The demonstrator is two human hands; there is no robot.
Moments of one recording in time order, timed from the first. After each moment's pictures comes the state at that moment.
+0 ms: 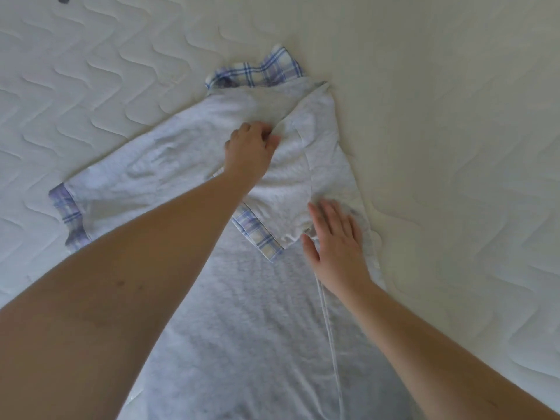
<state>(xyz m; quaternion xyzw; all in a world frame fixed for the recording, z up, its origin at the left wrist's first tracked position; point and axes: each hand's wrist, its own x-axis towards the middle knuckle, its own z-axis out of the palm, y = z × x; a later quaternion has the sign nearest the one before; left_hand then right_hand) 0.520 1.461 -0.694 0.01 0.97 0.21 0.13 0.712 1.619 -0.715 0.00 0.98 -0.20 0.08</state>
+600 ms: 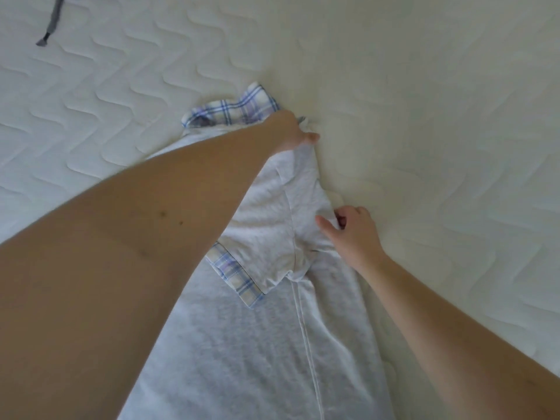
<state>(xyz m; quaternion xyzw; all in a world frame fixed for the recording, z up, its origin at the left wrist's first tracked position) 0.406 1.563 -0.682 0.10 0.94 0.19 0.28 0.613 1.689 -0.717 0.20 0.89 -0.36 0.18</state>
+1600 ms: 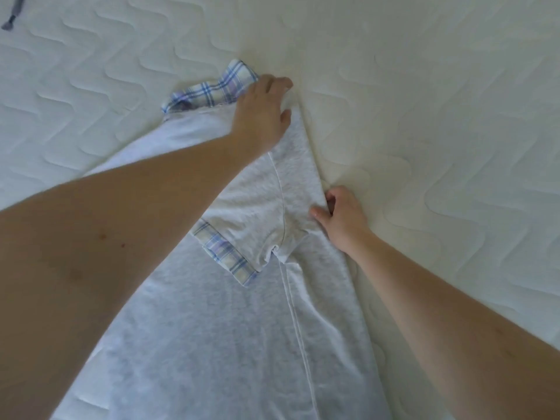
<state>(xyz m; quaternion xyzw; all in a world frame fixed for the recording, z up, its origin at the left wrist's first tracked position) 0.433 1.552 -0.684 0.20 0.96 0.16 0.05 0.607 1.698 -0.737 0.21 0.88 -0.40 0.18</state>
